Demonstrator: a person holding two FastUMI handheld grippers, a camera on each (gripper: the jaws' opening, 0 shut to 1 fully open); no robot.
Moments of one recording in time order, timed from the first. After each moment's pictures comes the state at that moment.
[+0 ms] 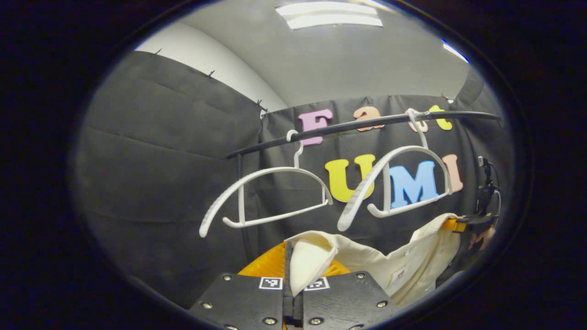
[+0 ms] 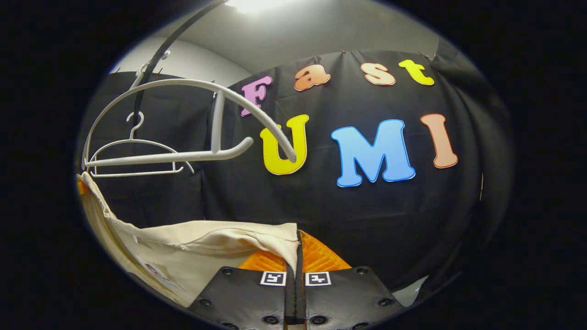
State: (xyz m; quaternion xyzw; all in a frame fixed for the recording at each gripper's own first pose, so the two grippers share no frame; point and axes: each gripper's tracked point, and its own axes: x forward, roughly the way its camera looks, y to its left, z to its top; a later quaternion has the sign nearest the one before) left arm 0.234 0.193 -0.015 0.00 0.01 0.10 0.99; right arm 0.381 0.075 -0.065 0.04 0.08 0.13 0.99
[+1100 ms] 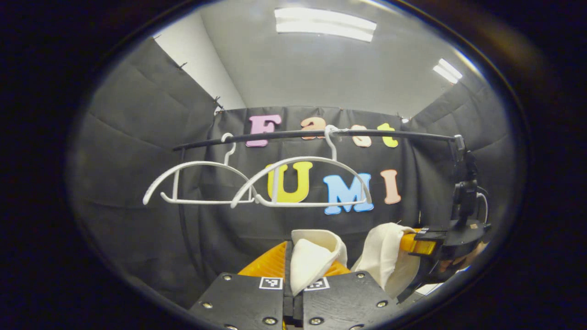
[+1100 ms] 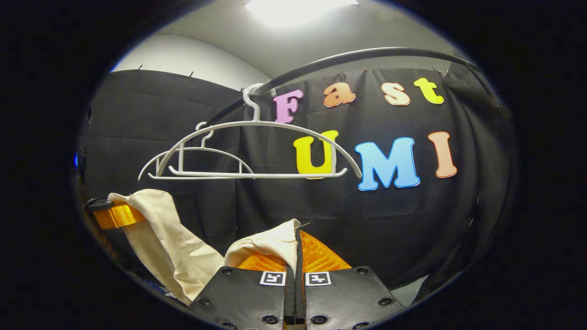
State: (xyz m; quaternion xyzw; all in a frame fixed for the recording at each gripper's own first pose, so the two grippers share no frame) left arm 0.177 0.066 0.007 -0.07 -0.02 -0.08 0.99; right arm 0.204 0.156 -0.010 0.03 0.06 0.19 0.98
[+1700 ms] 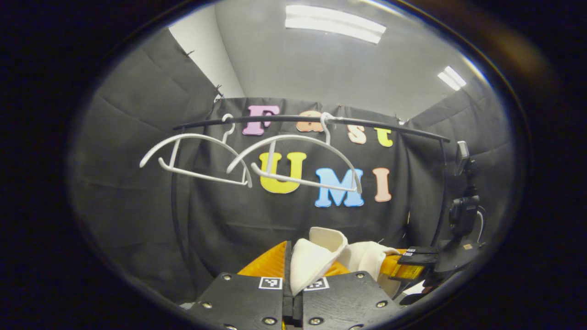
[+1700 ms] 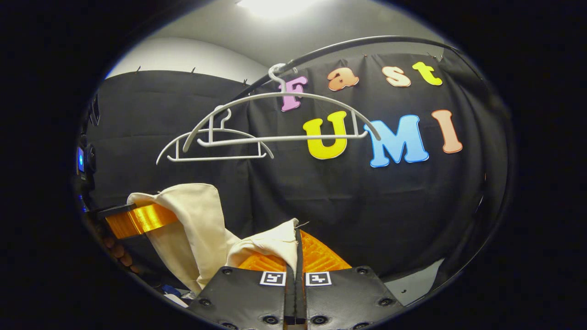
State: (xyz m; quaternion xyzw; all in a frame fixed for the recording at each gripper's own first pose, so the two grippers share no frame) left arm 0.162 0.060 -0.063 -0.08 0.02 -0.09 0.99; right arm 0.164 0.181 -0.092 0.05 0.11 0.19 0.97
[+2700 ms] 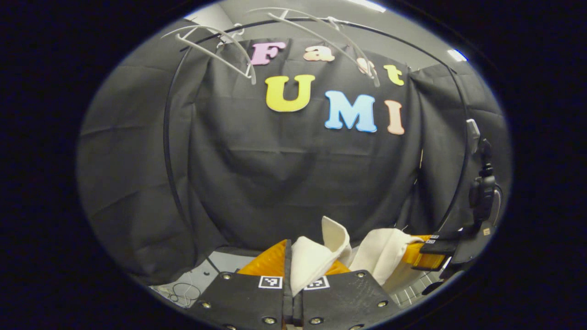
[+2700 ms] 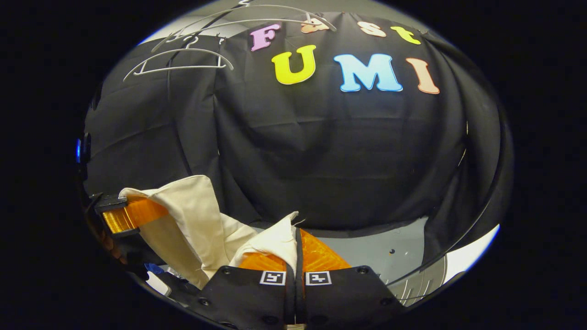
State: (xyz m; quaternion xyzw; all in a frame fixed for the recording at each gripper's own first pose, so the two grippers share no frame) left arm 0.178 0.033 -0.332 -0.07 0.22 -0.08 0.97; right arm 0.144 0.127 -0.328 0.02 0.28 0.12 0.95
